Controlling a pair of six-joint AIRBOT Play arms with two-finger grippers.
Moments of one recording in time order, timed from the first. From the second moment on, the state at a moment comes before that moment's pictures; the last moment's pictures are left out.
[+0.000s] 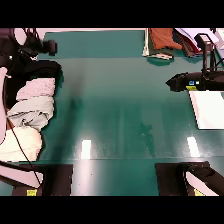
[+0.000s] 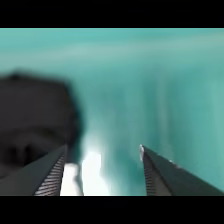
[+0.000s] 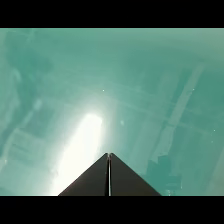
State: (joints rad) left arm -0.06 -1.63 1.85 1.66 -1.00 -1.62; right arm 0.10 -0.91 1.12 -1.21 1.09 1.40
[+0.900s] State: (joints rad) left arm 0.05 -1.85 2.03 1.65 -0.99 -1.69; right arm 0.10 -0.91 1.17 -1.20 1.04 1.40
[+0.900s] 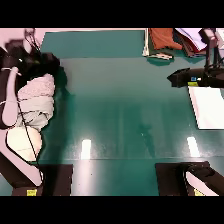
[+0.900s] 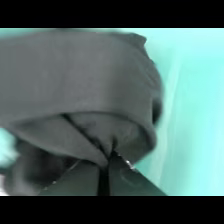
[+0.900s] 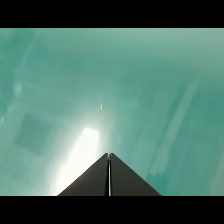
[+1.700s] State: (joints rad) left arm -0.57 -1.30 1.95 1.49 -1.00 -1.46; right arm 0.10 -0.91 1.64 -1.21 0.98 1.39
